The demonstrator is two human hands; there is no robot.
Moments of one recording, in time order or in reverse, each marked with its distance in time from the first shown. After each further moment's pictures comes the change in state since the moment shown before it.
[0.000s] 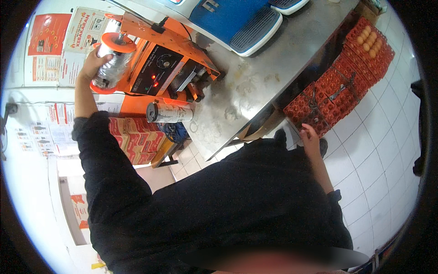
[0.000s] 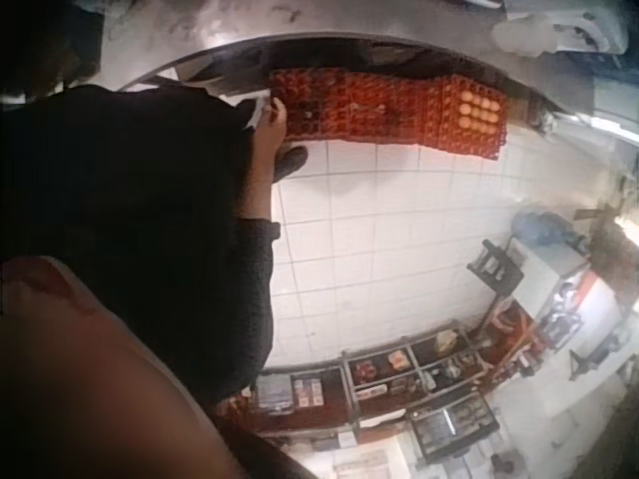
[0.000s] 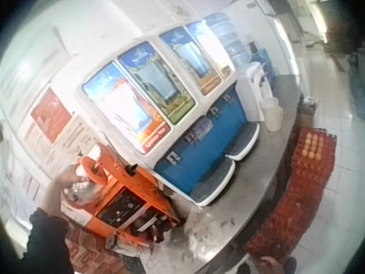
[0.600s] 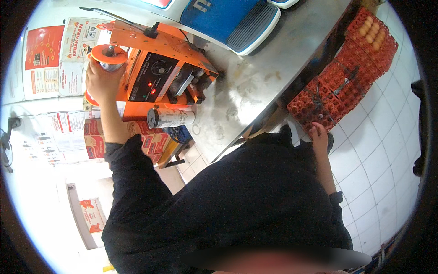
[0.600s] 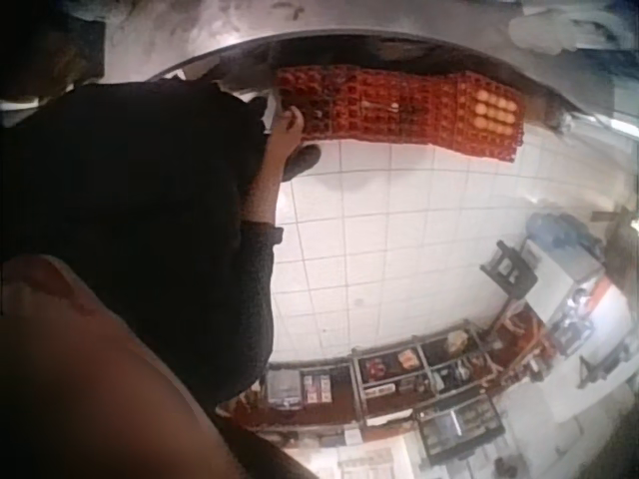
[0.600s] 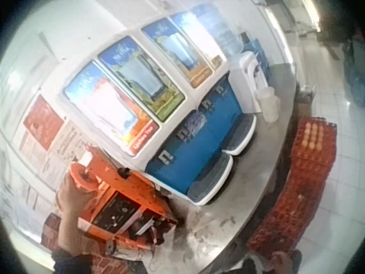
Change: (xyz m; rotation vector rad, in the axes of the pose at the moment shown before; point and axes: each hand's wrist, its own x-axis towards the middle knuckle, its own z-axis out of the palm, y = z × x) left_hand -0.038 0.074 0.117 1.016 0.946 0.199; right_hand 0.013 0.033 -0.010 -0.110 0.186 -0.032
